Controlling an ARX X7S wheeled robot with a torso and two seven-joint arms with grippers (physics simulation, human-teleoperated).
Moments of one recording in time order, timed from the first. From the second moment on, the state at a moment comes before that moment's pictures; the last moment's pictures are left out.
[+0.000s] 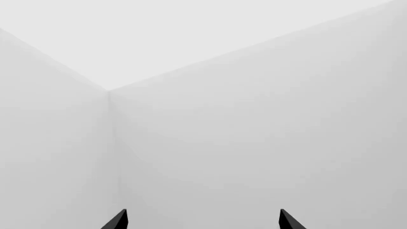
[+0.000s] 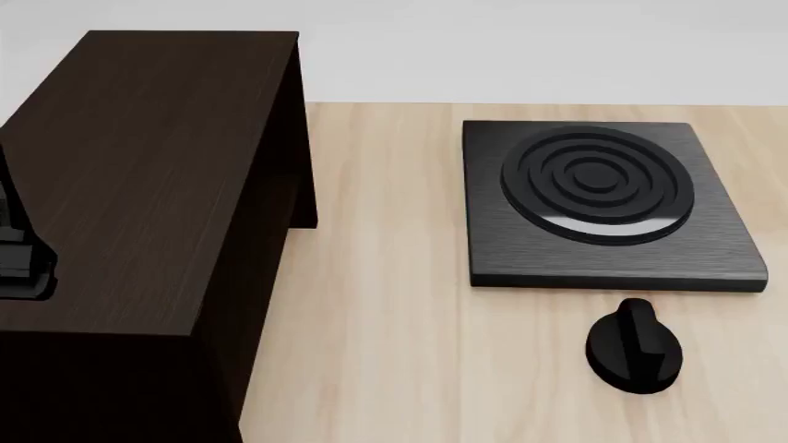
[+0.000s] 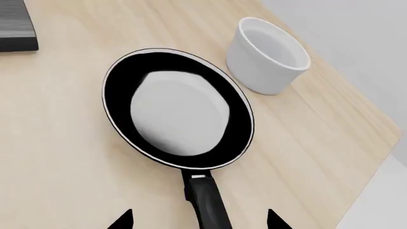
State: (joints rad) left arm -0.44 -0.28 0.09 0.85 0.05 -0.67 -0.12; right arm 0.38 0.69 0.27 -0.11 0.38 1.24 0.34
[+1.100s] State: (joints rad) left arm -0.45 -0.29 0.11 0.84 0.04 -0.68 -0.14; right arm 0.40 0.70 0.25 0.07 0.35 1.18 0.34
